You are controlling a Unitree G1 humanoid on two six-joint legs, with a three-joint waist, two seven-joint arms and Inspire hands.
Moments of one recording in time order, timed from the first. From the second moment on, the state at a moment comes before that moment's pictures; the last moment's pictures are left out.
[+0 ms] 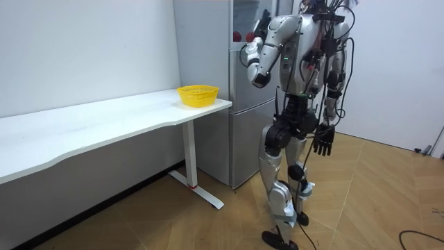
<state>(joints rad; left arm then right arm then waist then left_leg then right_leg) -0.15 0.31 -0.29 -0.53 -0.83 -0.07 -0.49 0.14 -0.27 -0.05 1.27 -0.30 0.08 0.16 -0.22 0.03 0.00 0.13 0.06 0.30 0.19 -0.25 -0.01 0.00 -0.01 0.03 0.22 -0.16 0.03</state>
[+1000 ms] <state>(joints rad) -0.24 0.31 -0.36 -0.53 -0.83 0.04 -0.80 0.12 -0.28 -0.02 1.28 -0.16 0.08 0.15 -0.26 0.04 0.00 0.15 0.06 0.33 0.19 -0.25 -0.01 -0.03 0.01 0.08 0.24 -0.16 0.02</state>
